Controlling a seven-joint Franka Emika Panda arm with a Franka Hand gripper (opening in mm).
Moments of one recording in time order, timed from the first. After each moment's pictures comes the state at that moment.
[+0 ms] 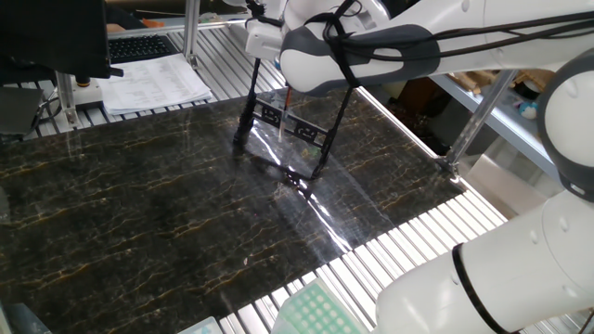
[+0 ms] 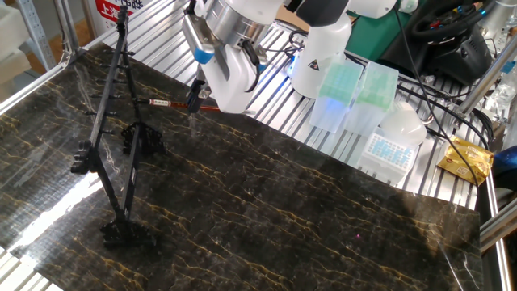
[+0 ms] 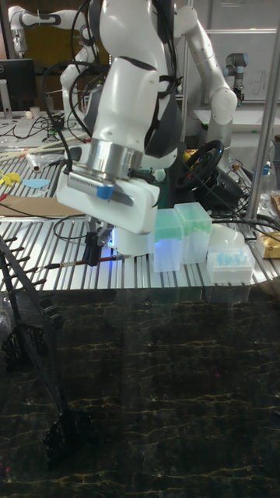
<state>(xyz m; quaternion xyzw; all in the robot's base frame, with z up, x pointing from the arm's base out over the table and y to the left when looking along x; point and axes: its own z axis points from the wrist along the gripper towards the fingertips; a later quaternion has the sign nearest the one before) 0.515 -0.063 0.343 0.31 0.93 -0.08 0.20</state>
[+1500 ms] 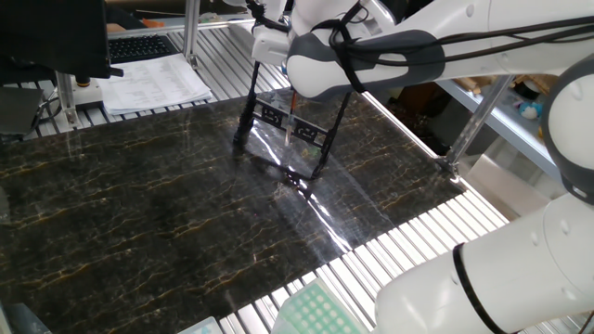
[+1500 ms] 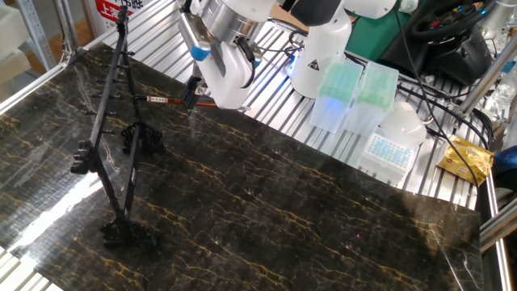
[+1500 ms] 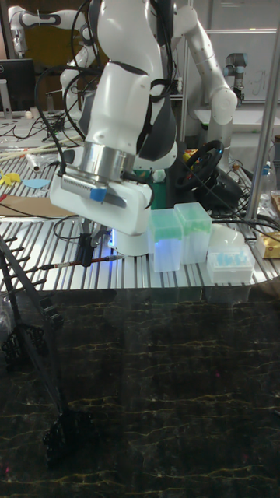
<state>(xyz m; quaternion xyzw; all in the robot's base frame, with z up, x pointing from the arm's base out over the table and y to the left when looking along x) 0.507 -0.076 0.336 0.29 0.93 -0.08 0.20</state>
